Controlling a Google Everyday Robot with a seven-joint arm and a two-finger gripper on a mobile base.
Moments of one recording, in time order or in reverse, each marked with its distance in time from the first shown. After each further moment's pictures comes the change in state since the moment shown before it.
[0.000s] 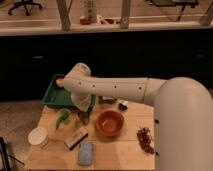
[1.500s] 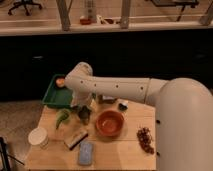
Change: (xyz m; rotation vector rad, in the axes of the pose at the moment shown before) arm 0.002 0.006 0.000 0.005 -0.015 -0.005
